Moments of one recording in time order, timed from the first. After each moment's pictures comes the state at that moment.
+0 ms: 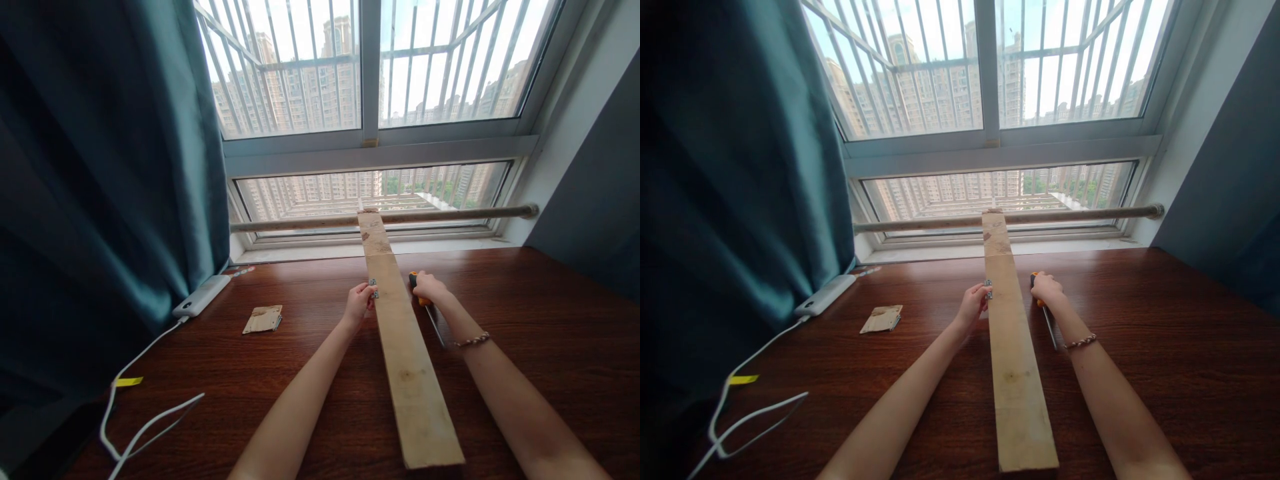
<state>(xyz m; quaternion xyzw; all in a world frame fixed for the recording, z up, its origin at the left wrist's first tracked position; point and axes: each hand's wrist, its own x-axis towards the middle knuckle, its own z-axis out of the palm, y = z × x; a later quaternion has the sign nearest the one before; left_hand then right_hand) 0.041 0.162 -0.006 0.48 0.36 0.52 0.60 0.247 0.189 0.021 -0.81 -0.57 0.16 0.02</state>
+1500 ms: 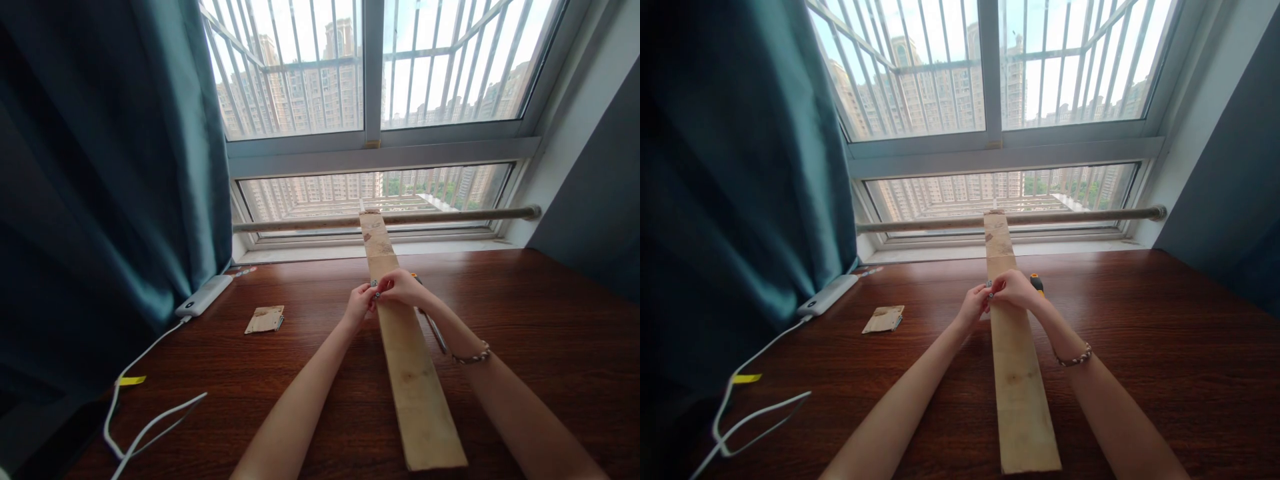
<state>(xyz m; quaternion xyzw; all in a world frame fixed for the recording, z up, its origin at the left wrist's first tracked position) 0.037 0.170 -0.013 0.50 0.33 0.51 0.62 0.182 0.157 0.057 -0.47 -0.77 0.29 0.32</state>
